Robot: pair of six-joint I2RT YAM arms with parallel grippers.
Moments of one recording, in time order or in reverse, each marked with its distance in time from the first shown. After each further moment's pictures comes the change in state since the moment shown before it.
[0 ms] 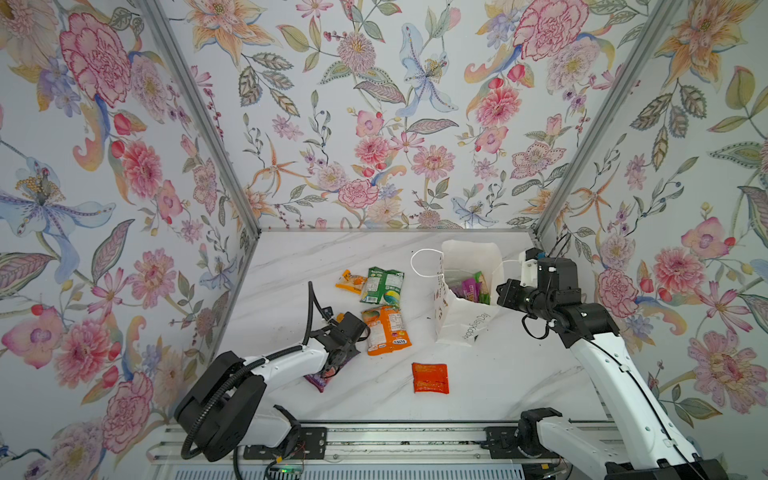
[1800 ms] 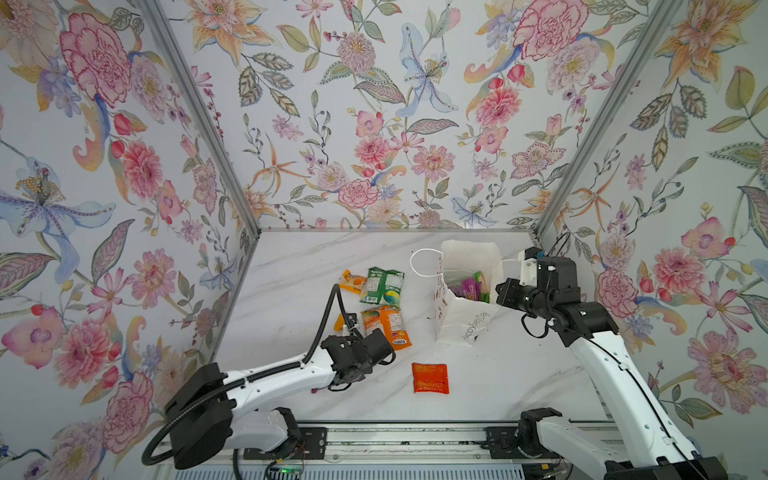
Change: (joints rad) left arm -0.294 -0.180 0.151 -0.328 -0.092 -0.139; right arm 0.002 0.011 0.009 0.002 -0.004 0.000
